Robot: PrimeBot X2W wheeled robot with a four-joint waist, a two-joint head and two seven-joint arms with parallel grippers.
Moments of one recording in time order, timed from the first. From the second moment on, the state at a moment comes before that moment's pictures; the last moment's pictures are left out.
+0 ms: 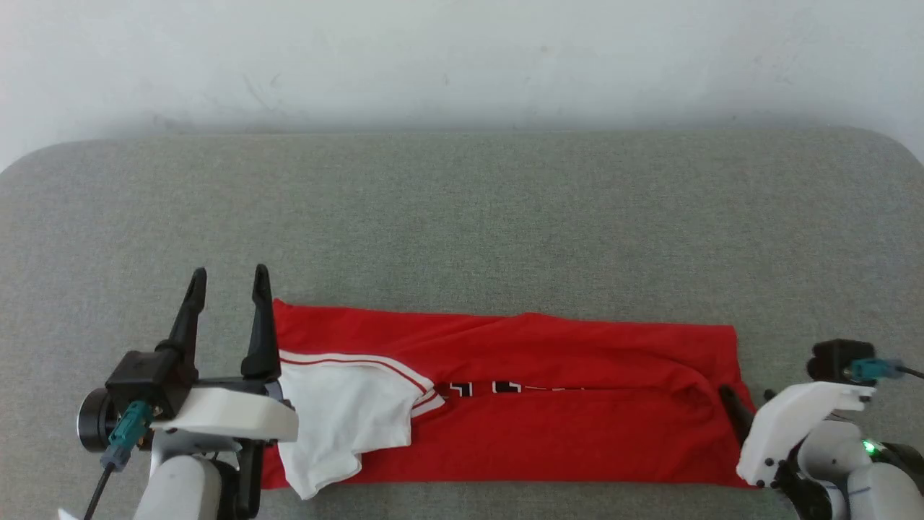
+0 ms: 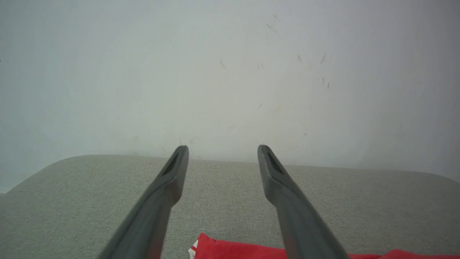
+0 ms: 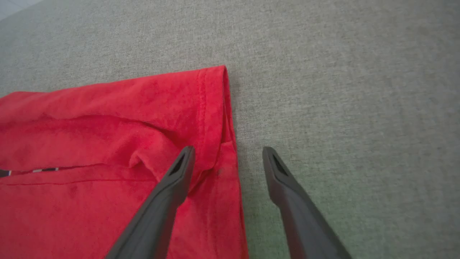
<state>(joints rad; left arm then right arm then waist) -0.12 0.20 -0.08 0.08 -0.28 0.07 -0.26 -0.12 -0.05 -0.19 0.31 0.24 0.13 0.39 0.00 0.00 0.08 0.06</state>
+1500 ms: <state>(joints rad) -0.15 0.08 0.03 0.17 -0.15 -0.06 -0.26 -0.11 -0.07 -0.33 0.09 -0.13 0.13 0.64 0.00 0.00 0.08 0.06</state>
